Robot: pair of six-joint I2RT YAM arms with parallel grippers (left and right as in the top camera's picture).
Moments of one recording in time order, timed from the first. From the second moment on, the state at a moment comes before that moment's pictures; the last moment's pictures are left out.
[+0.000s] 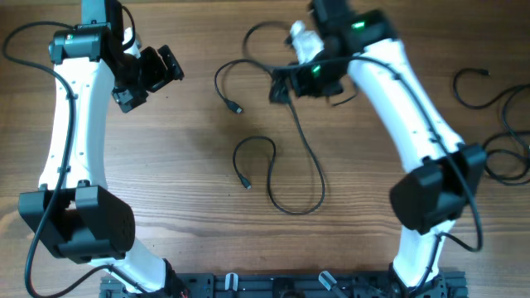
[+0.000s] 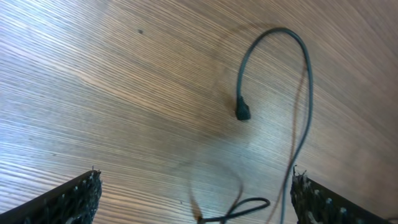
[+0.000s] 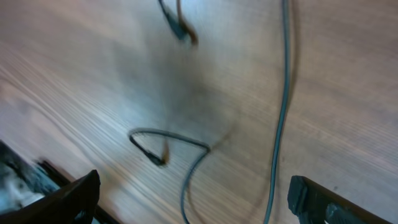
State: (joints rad) left arm 0.07 1.82 1.77 -1.23 0.22 -0.43; right arm 0.42 2.04 2.00 -1.31 -0.37 0.07
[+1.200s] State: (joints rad) left arm 0.07 1.82 1.77 -1.19 0.13 -0.45; right arm 0.63 2.14 1.77 -0.87 0.08 -0.18
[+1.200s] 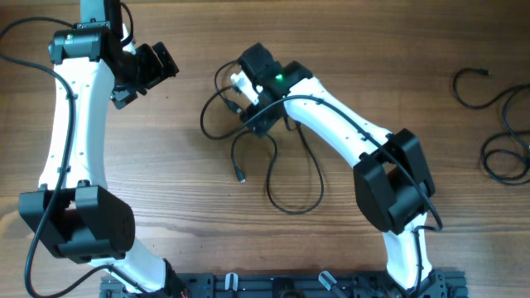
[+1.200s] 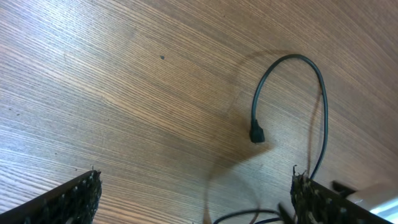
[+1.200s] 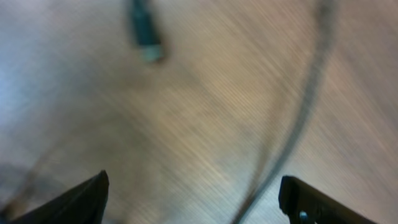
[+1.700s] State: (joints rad) left arm 0.07 1.82 1.77 -1.23 0.13 -0.45; right arm 0.49 2.13 1.77 -1.03 -0.26 -0.22
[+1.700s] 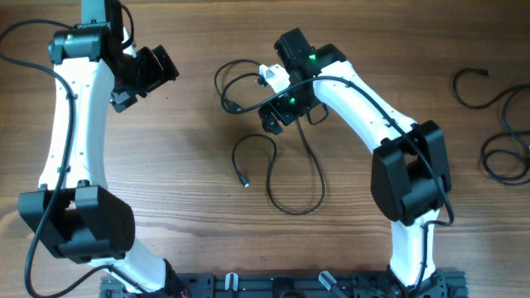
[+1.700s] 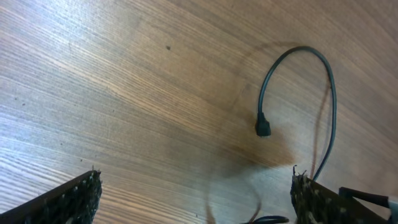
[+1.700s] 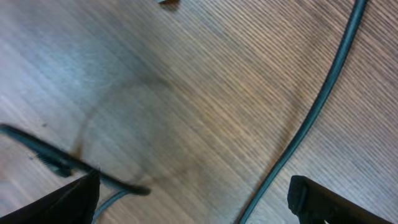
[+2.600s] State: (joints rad) left arm 0.07 1.82 1.77 -1.24 0.13 -0.45; right arm 0.61 2.03 1.40 -0.55 -0.02 -0.13
